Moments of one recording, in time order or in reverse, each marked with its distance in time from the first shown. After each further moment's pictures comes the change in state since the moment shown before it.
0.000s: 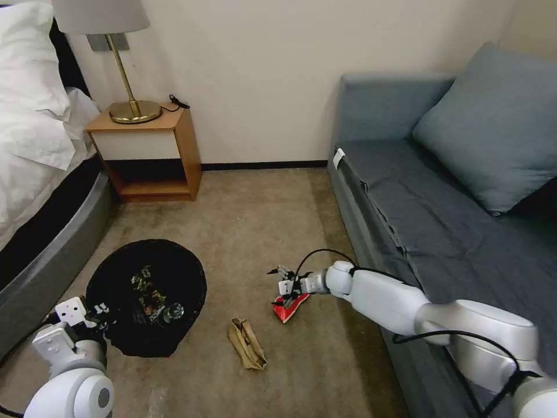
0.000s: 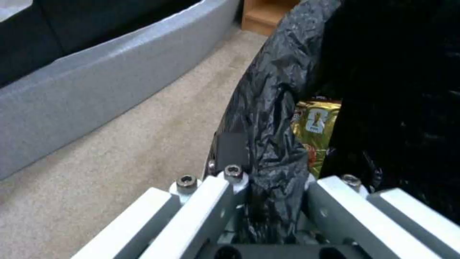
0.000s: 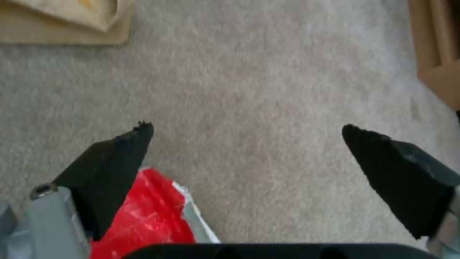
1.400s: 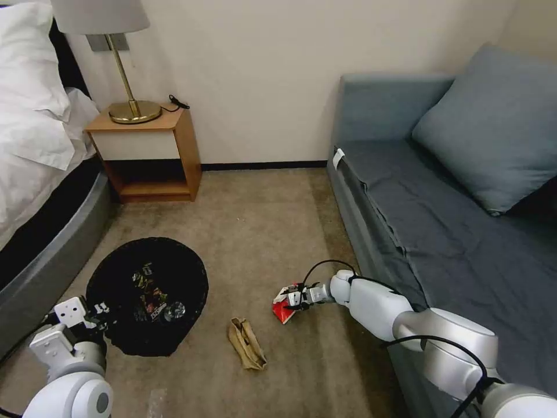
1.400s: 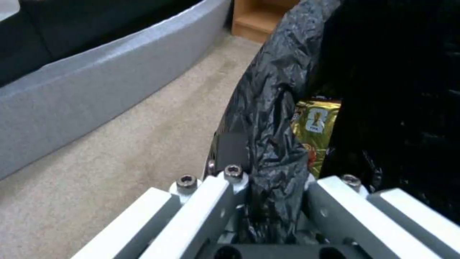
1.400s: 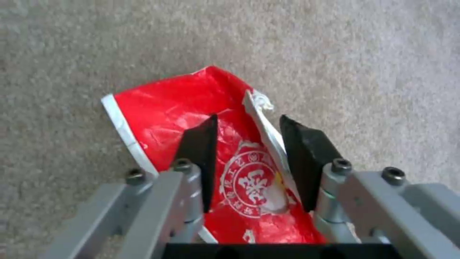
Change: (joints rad) left arm 0.010 0.006 0.014 -0.014 -0.008 -0.017 0.009; right arm -0.060 0.076 0.118 -0.233 -0.173 0.062 -0.033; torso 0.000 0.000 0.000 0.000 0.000
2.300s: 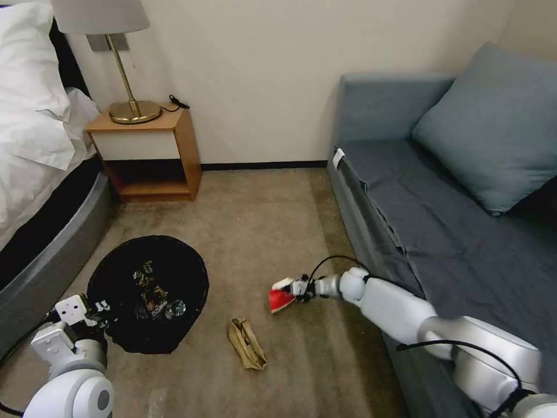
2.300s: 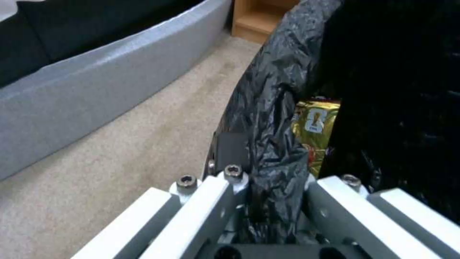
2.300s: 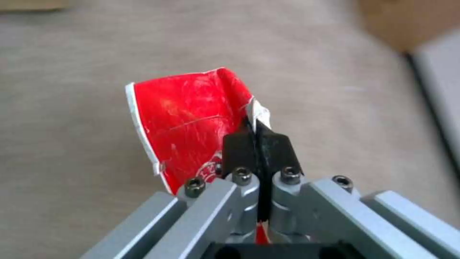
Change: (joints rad) left arm -0.024 0.008 -0.002 0.018 -0.005 0.004 -0.001; right arm -0.021 -0.227 0.191 0.321 0.202 -0.036 0.015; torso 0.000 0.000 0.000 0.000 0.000
